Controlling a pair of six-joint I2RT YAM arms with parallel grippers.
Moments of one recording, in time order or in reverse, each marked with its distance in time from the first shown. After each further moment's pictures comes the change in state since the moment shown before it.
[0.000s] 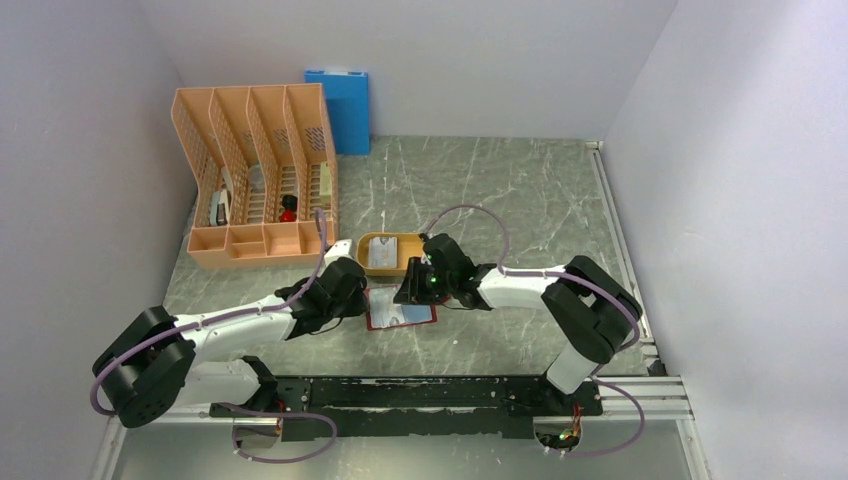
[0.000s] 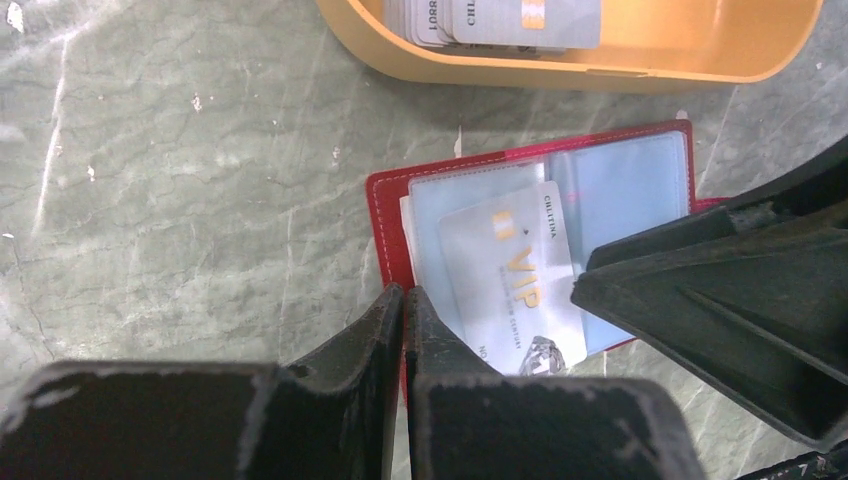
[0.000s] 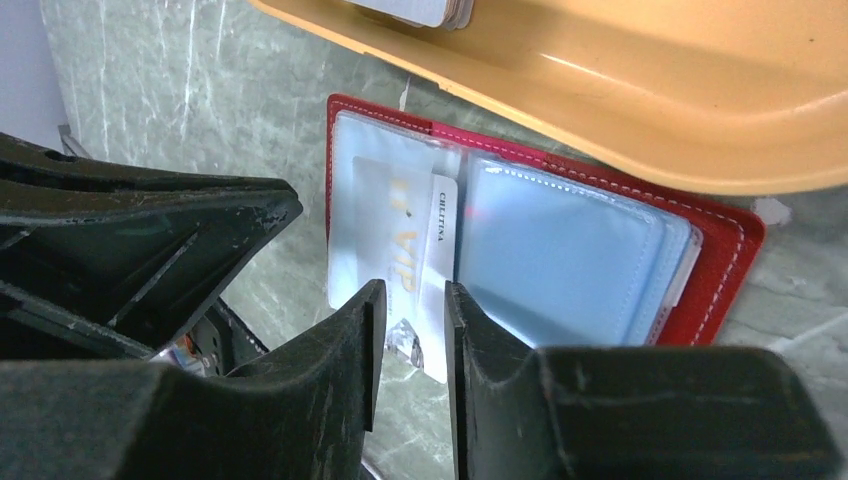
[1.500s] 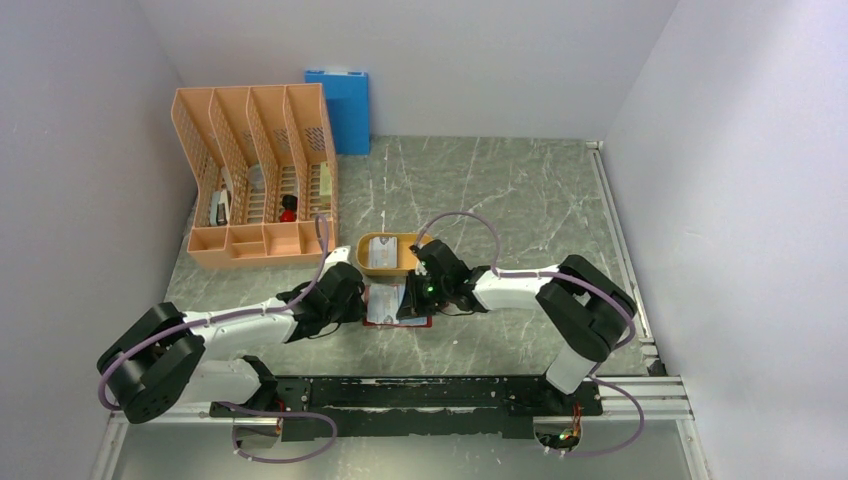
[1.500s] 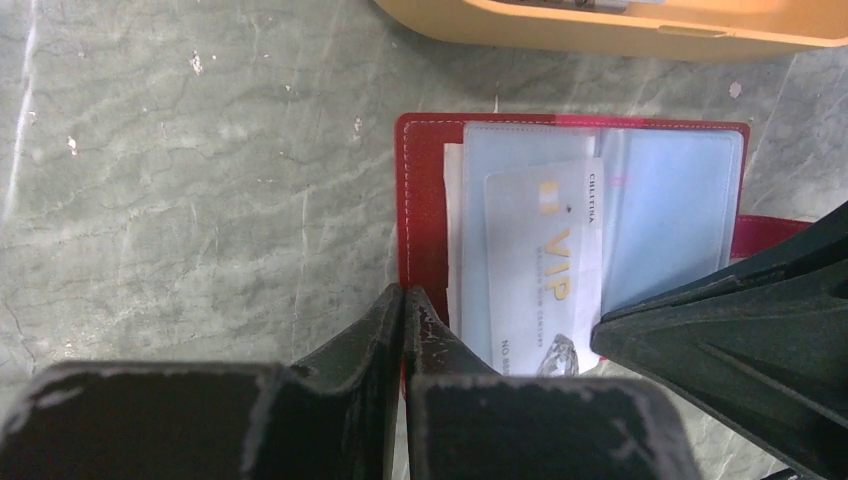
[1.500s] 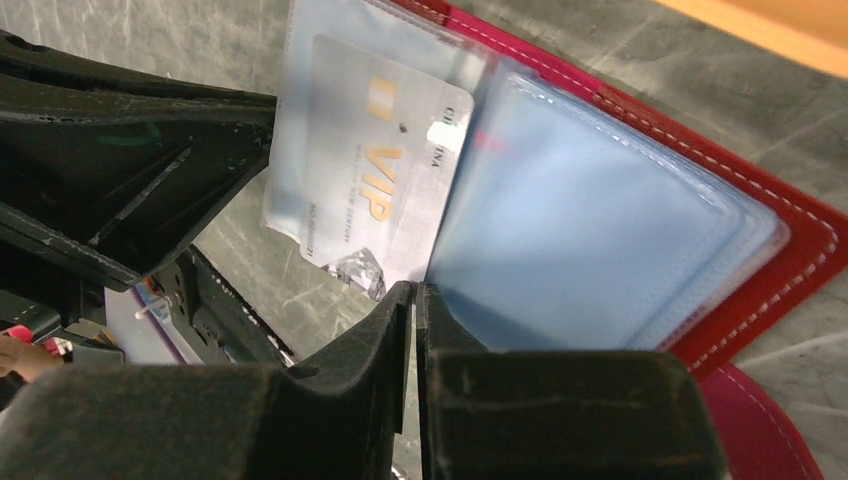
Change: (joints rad) left arm 0.006 0.028 -0.058 0.051 0.038 -0.006; right arm 0.034 0.013 0.010 -0.098 -0.071 -0.072
